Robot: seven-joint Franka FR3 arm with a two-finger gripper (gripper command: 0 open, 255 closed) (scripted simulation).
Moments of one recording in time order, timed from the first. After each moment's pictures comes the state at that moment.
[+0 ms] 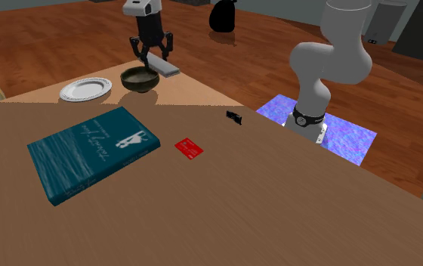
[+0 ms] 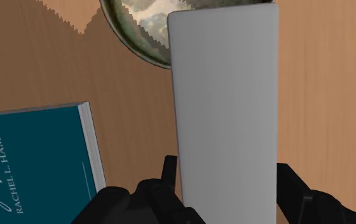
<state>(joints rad) 0.14 0.23 -1.08 -1.79 0.23 1.91 -2.33</state>
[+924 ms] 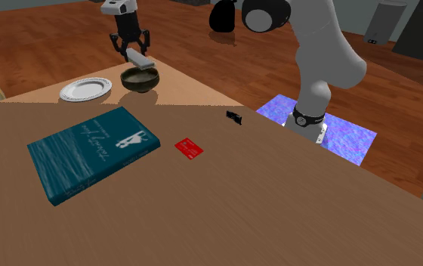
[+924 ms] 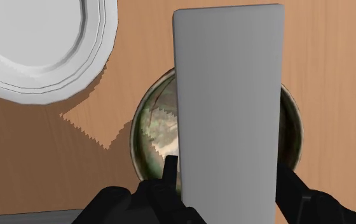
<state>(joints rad) -0.41 0.71 -0.89 -1.21 0.55 1.69 -2.57</state>
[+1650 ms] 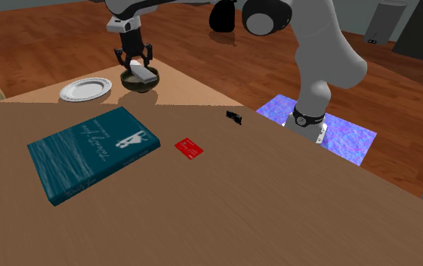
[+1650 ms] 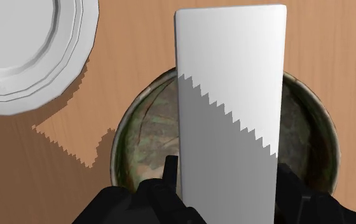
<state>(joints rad) -0.38 0.72 -0.88 -1.33 0.57 1.81 -2.60</state>
